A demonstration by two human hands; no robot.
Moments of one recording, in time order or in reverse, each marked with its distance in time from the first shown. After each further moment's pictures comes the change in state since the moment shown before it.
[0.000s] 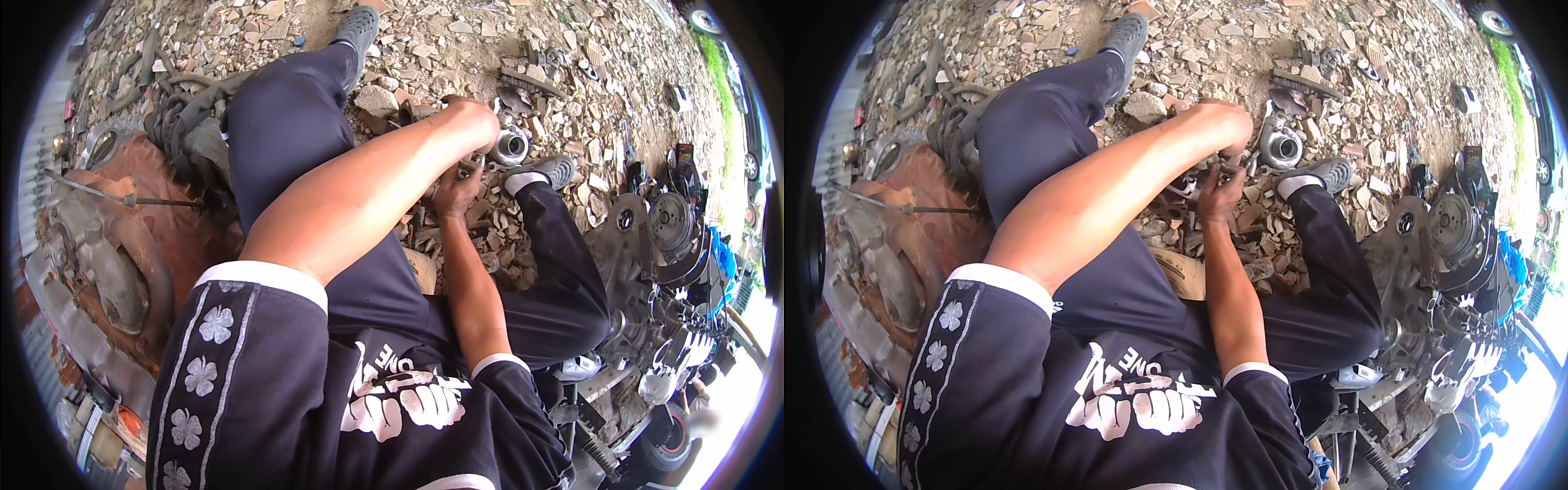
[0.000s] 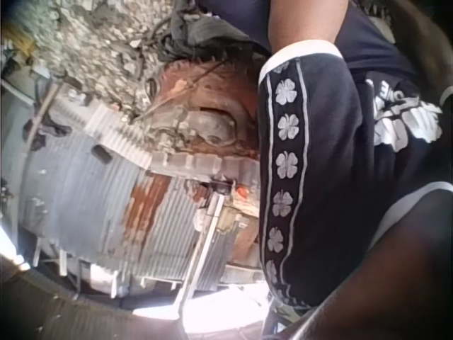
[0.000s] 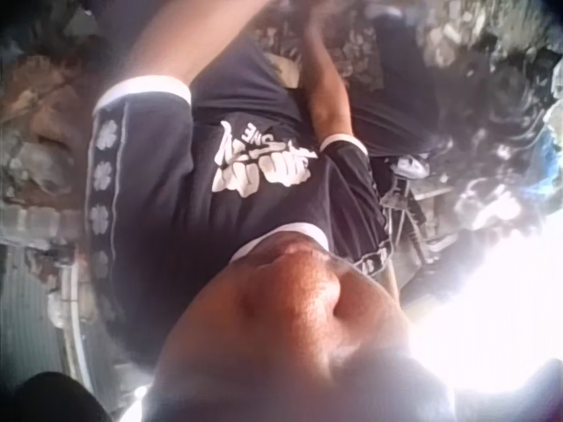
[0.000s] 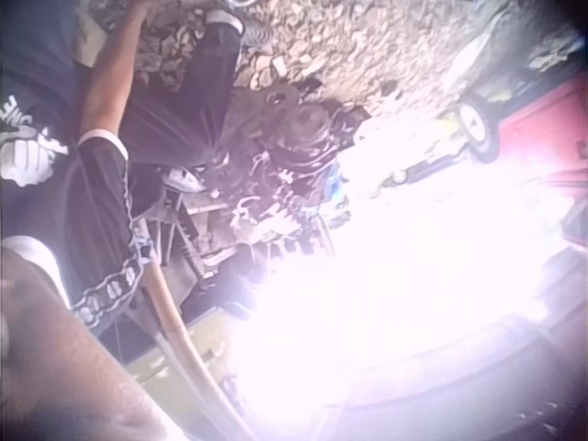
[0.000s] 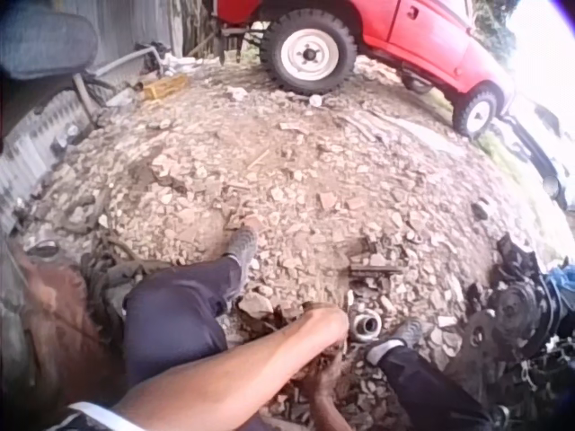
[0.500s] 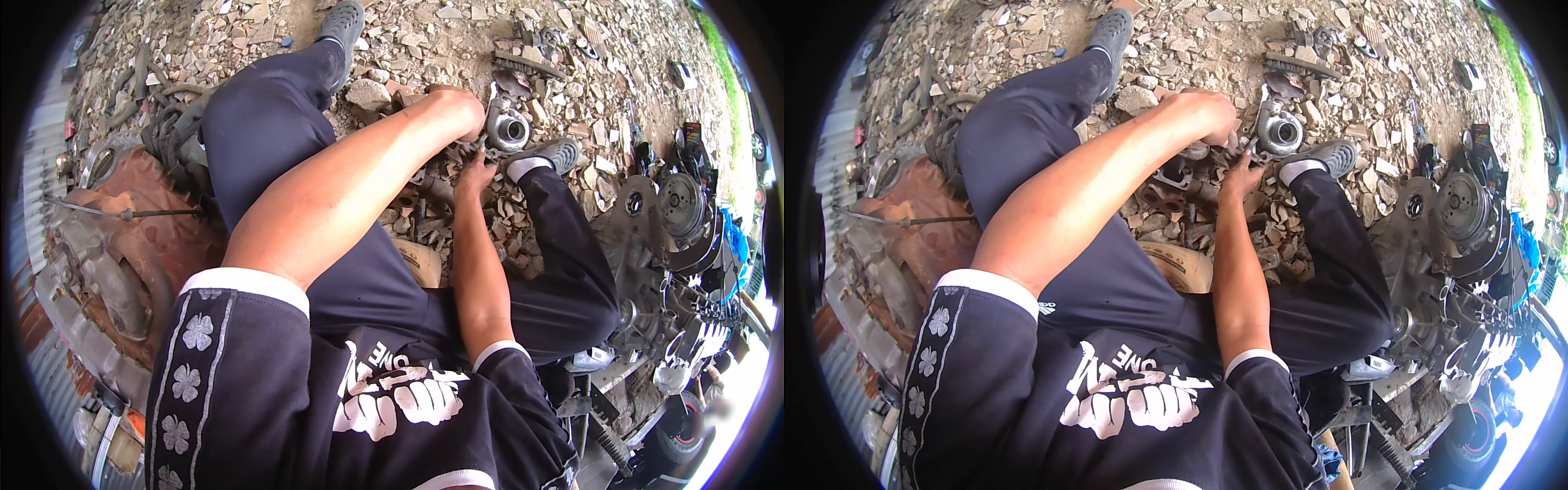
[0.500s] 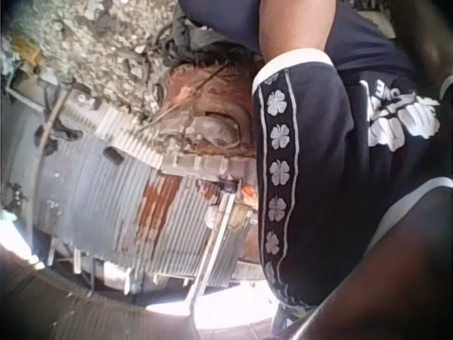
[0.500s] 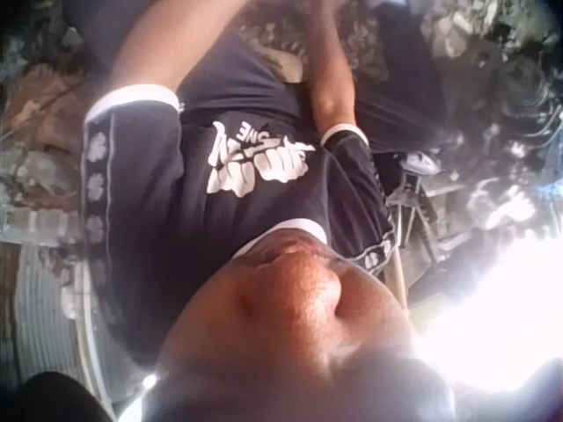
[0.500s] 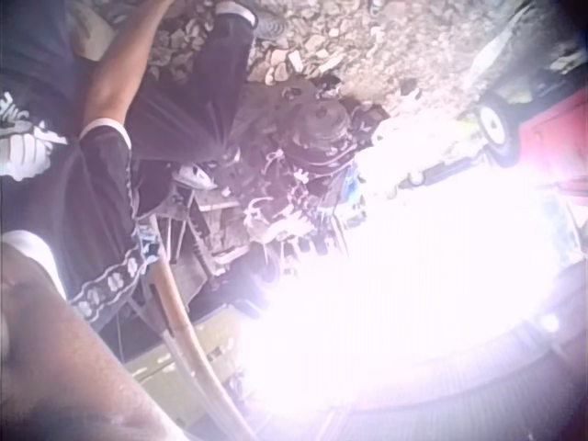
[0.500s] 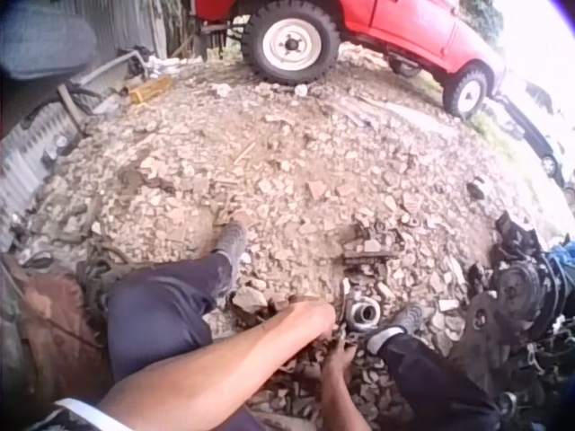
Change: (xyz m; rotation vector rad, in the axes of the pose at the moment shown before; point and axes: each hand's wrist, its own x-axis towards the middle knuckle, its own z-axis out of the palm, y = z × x) left_hand 0.003 0.000 0.003 0.018 -0.045 -0.041; right_hand 0.030 0.072 0.014 0.709 0.387 0.737
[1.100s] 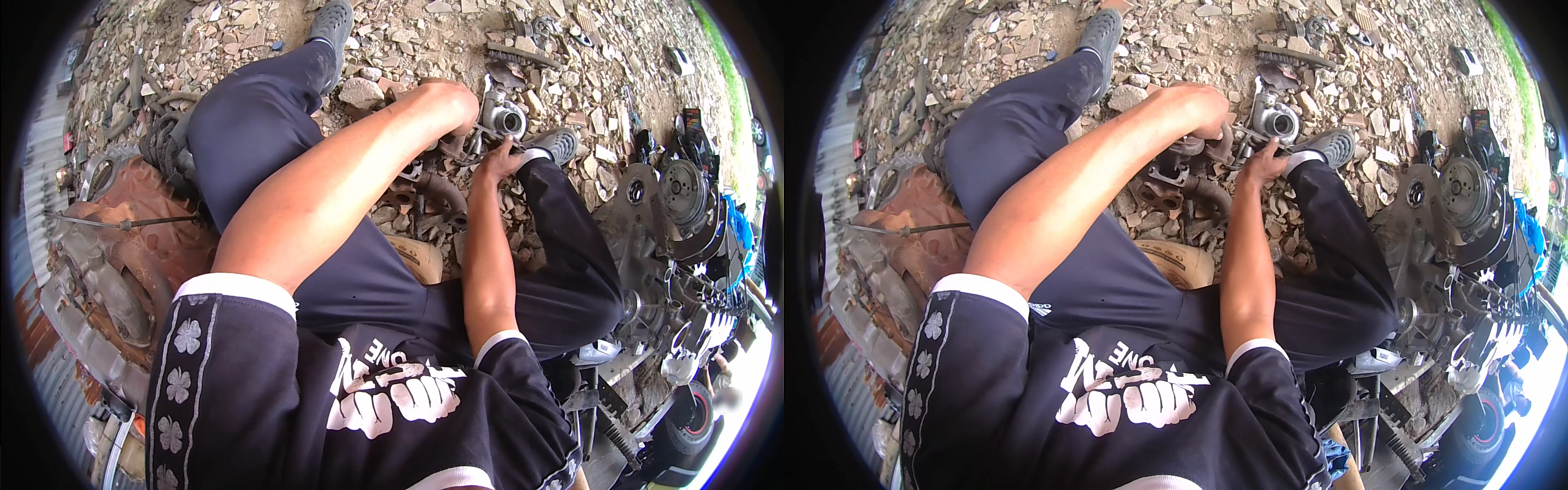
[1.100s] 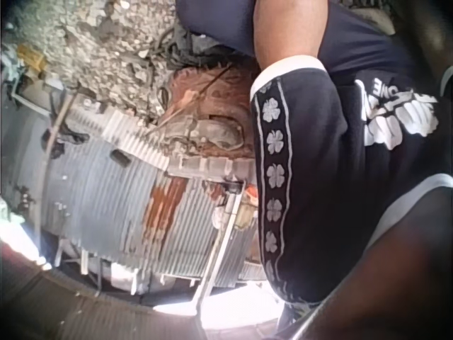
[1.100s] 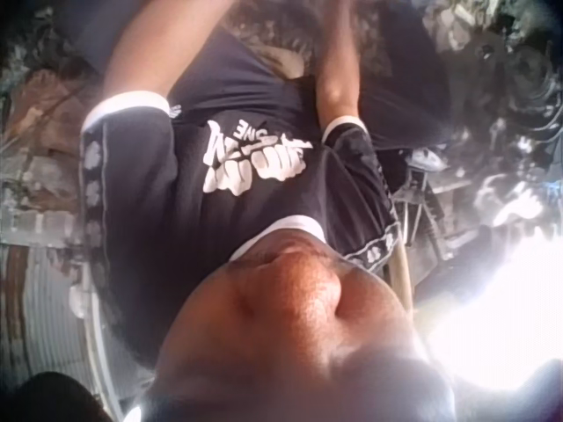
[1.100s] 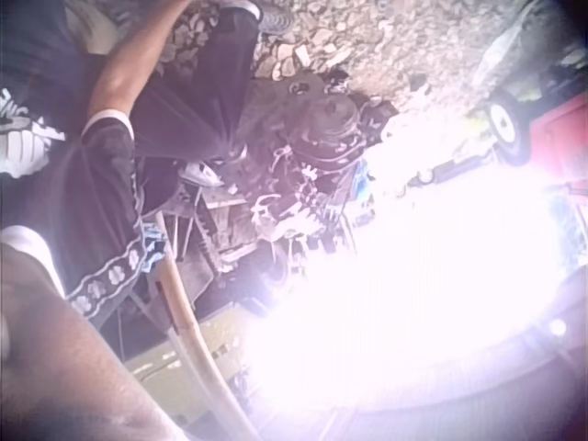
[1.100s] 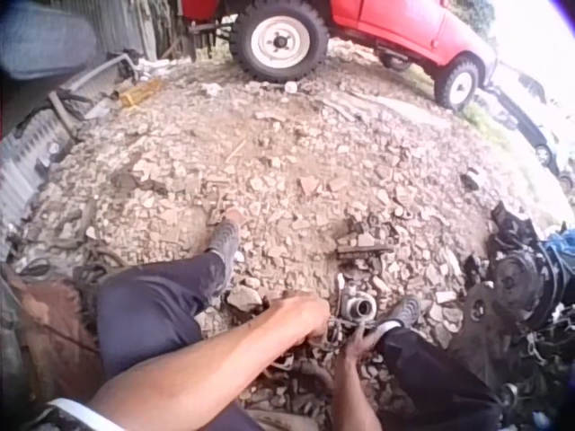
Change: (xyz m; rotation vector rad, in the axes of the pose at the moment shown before) left_hand -0.003 0.001 0.000 0.022 0.025 0.018; right_hand 0.034 -0.043 0.003 -0.006 0.104 -0.229
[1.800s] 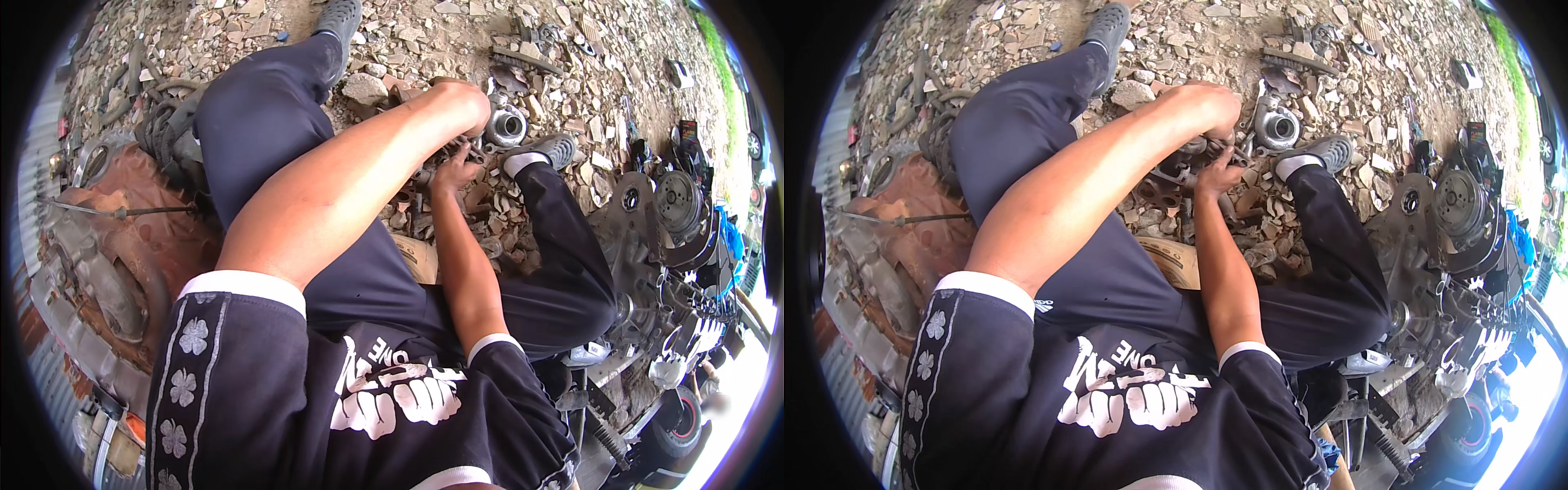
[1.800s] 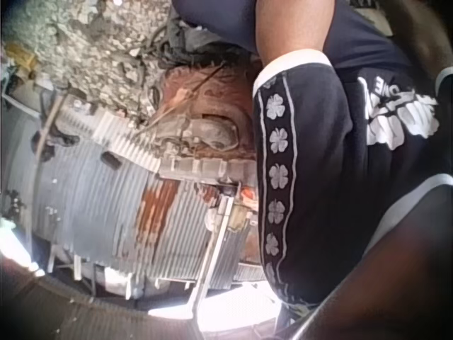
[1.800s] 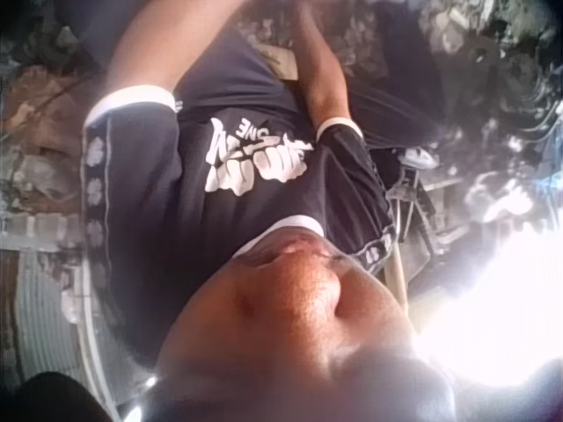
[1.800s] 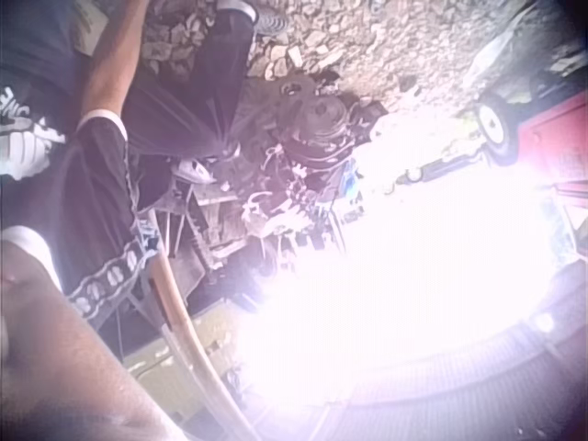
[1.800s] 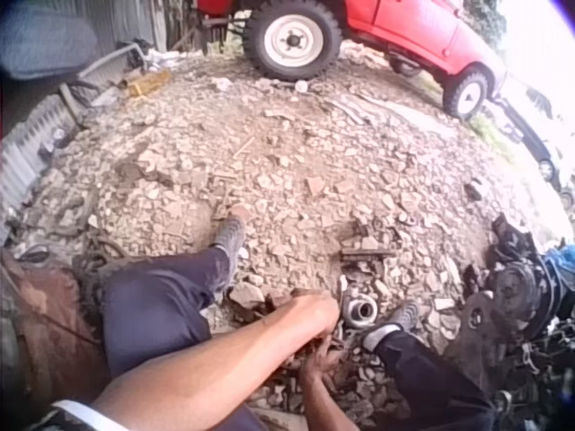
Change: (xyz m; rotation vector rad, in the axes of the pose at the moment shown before) left_hand 0.006 0.003 -0.003 -0.027 0.009 0.014; right_hand -0.084 0.050 0.001 -0.443 -0.023 -0.180
